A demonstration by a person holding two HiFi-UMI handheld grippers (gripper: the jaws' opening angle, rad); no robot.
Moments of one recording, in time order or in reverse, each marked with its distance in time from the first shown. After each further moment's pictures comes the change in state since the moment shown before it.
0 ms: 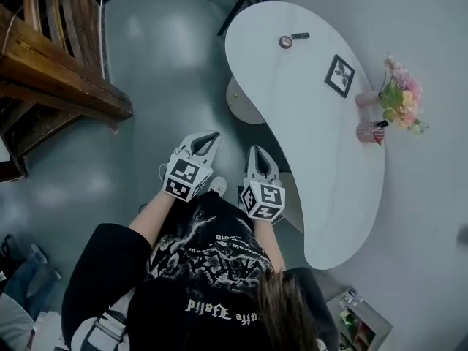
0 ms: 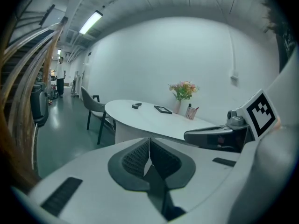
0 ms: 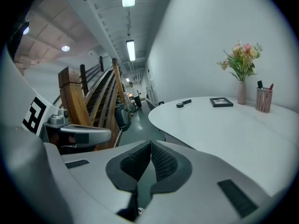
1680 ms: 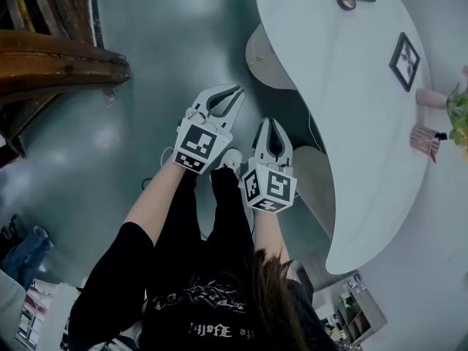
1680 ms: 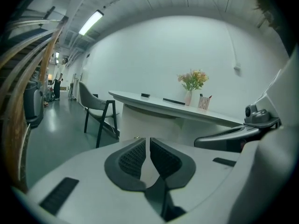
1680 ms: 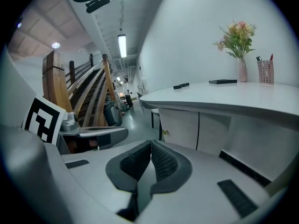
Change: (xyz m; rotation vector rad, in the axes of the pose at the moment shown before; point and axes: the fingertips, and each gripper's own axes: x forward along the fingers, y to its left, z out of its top) left arm 0.131 0.106 -0.081 0.043 -0.062 -0.018; right arm 0.140 -0.008 -0.086 0.048 0.000 -0.109
